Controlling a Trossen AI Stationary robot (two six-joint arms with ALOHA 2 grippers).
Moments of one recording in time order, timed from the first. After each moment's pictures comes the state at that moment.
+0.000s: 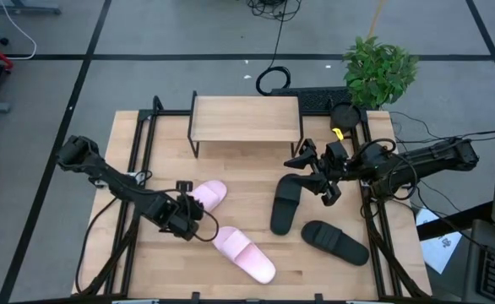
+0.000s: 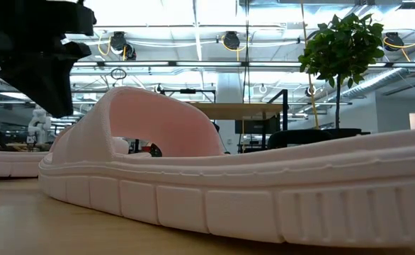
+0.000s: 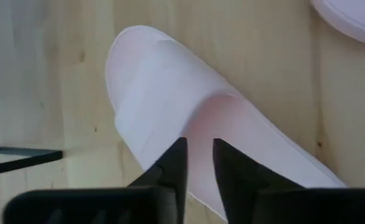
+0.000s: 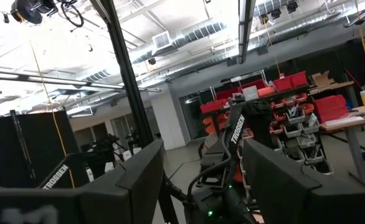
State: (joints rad) left arm -0.52 1.44 0.91 -0.89 -0.45 -0.39; right arm 0.15 1.05 0.75 0.68 -0.02 0.33
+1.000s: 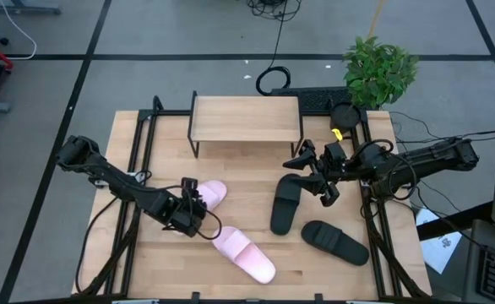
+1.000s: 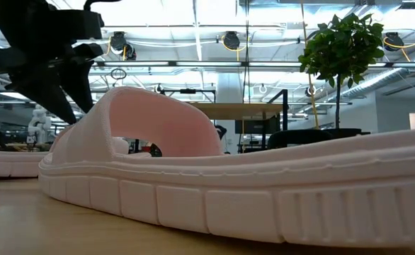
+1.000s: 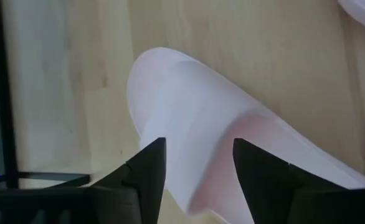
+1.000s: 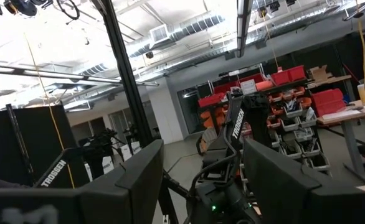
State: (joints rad) left arm -0.49 1.44 0.87 -0.79 -0.52 -0.22; right arm 0.15 1.05 0.75 0.65 -0.02 0.33
